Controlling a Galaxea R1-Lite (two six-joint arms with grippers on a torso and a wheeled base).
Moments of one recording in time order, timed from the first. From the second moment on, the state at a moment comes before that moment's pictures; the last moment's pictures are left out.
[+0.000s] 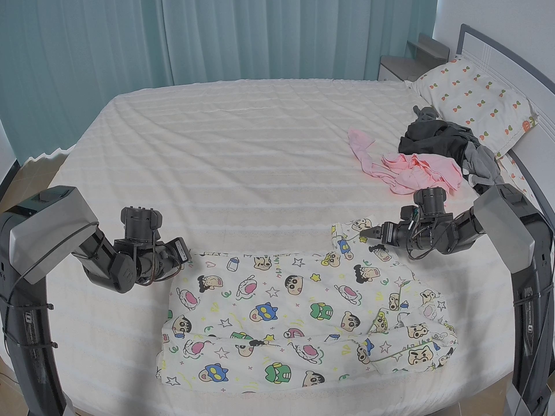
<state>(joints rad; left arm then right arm) -0.14 2.27 -1.00 -0.67 -0.03 -0.54 0.12 2.53 -1.52 -0.37 0.40 0.30</state>
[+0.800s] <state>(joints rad) -0.15 2.23 -0.97 -0.67 -0.01 -0.54 0.09 2.48 -1.54 -0.34 0.45 0.31</state>
